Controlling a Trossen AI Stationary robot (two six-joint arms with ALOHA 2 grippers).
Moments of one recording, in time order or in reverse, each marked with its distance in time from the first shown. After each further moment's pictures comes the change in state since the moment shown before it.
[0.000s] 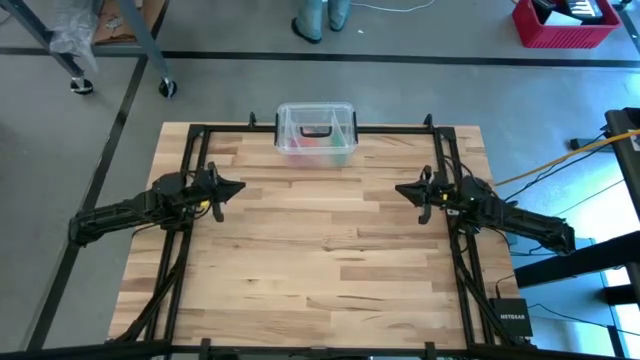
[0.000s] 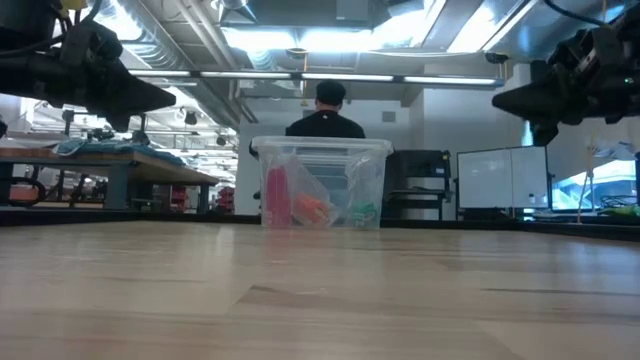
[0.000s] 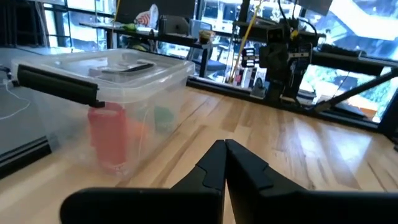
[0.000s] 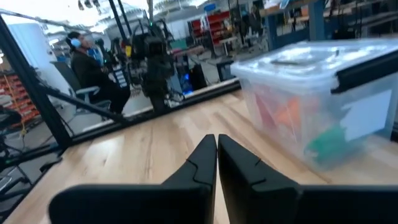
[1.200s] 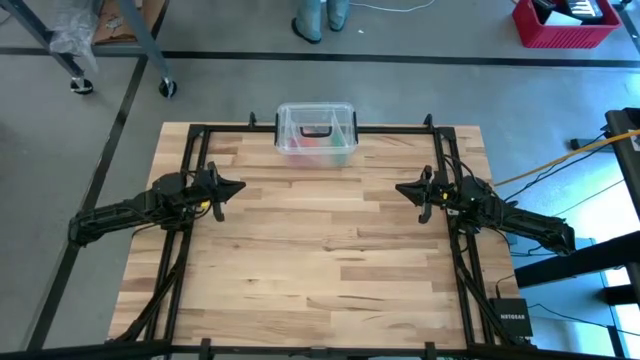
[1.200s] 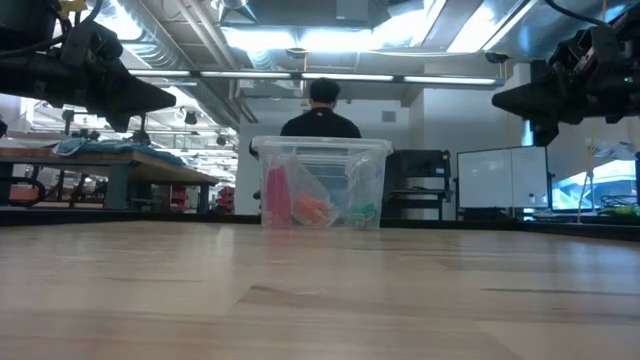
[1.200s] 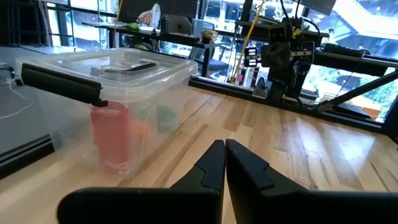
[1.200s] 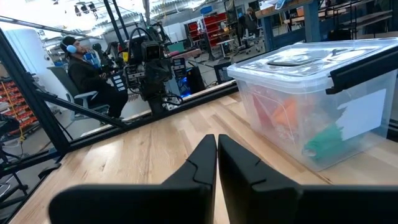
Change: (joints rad) left arm 0.001 0.001 0.001 -0.007 -0.010 -0.007; right arm 0.000 -0.018 -0.002 -0.007 0.019 0.021
